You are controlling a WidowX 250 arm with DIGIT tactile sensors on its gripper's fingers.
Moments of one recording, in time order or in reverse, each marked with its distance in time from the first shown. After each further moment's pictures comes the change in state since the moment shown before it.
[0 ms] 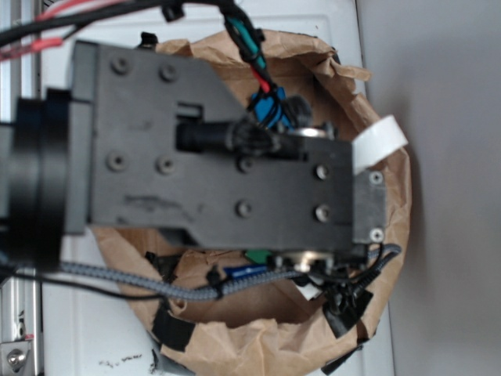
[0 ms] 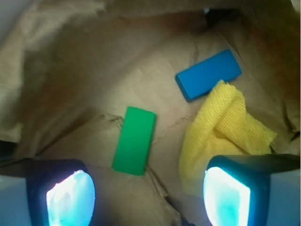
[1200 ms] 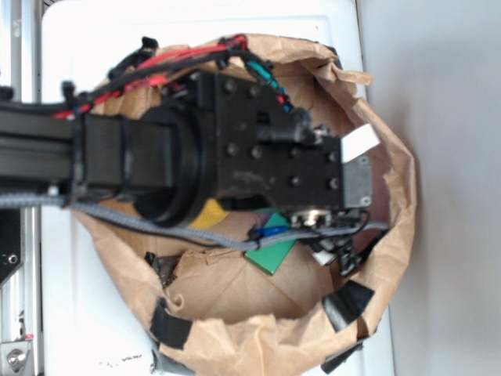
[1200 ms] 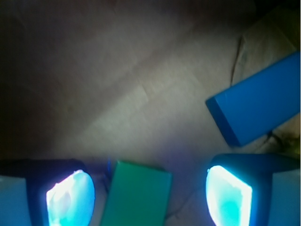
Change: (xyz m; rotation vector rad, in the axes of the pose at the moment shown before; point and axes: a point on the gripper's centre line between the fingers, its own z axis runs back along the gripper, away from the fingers) arm 0.021 -0.001 -0.074 -0.047 -0.044 -0.006
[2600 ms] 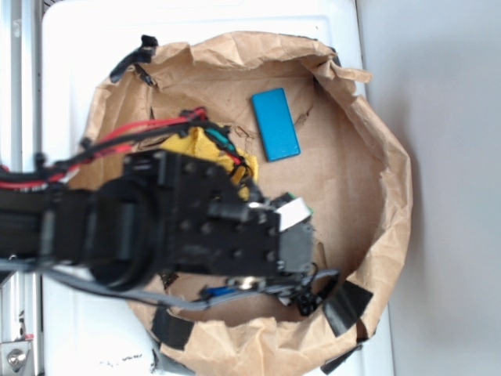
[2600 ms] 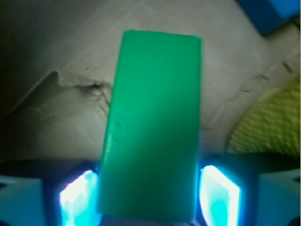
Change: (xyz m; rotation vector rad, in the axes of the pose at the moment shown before) arm -0.046 -0.004 -0.024 -0.013 0.005 0.092
